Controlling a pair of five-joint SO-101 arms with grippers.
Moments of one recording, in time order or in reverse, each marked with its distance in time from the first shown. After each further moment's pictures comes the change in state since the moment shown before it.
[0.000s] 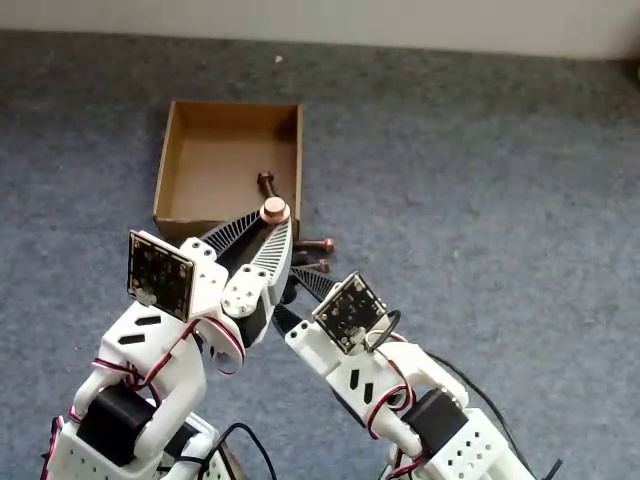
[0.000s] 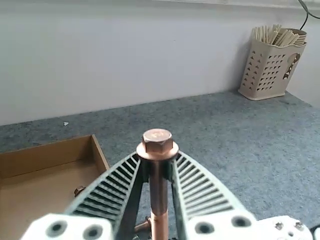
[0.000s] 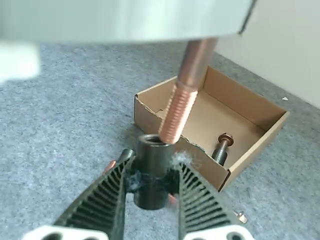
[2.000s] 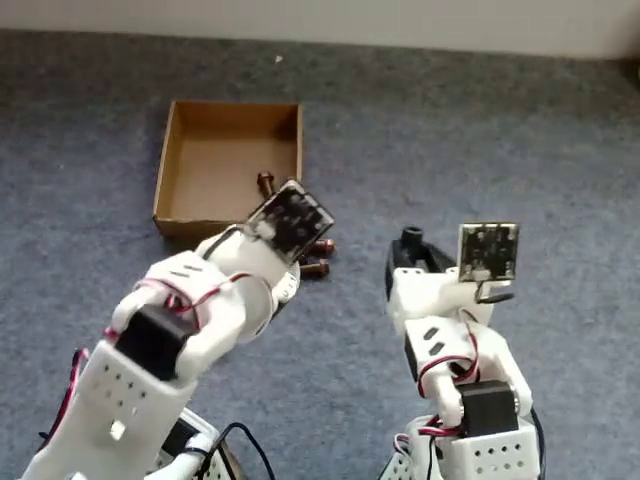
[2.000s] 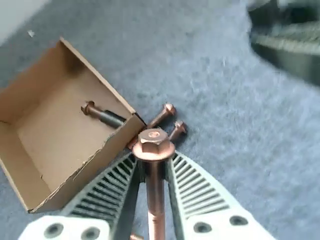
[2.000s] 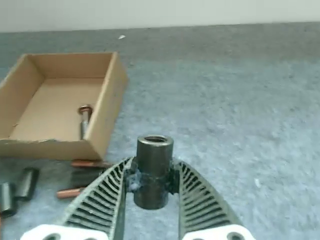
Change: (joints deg) left arm 0.1 28.8 -18.4 25.5 -21.8; right arm 31.4 0.4 -11.3 20.9 -14.9
